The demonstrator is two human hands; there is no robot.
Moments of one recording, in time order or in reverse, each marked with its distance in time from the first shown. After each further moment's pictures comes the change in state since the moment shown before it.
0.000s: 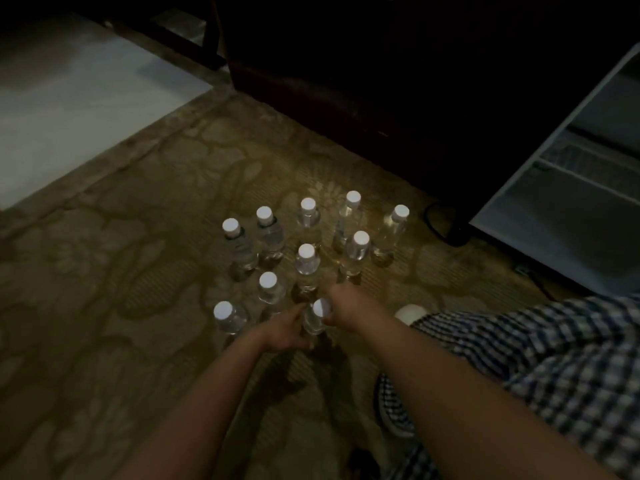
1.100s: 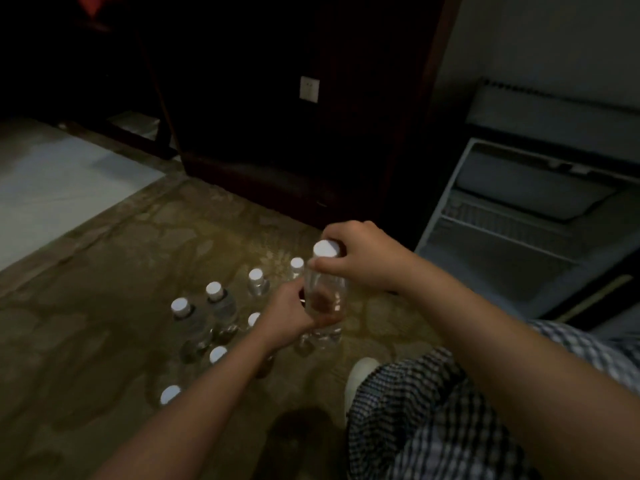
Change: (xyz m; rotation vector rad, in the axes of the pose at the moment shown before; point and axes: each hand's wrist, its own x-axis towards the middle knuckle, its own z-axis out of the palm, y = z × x) left_hand -0.022 0.154 -0.031 -0.264 0.340 0.582; right_hand -0.132 0.013 -0.175 0.069 0.549 -0.241
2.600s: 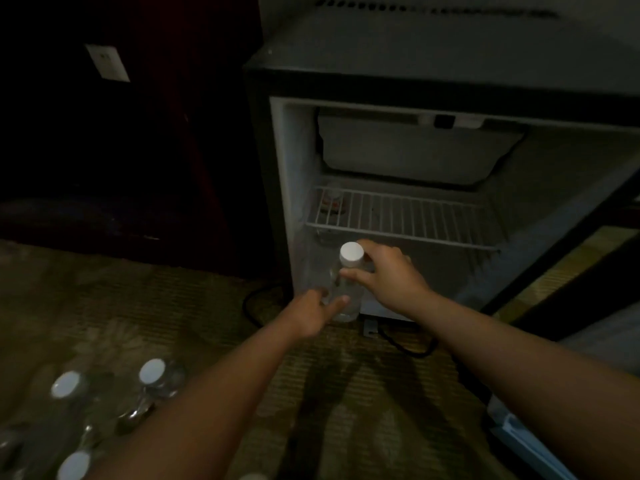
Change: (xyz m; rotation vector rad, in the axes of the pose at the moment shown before) left_hand 0.297 0.001 0.267 0.344 -0.503 -0.245; right_hand 0.019 0.402 -0.019 0.161 0.286 0.474
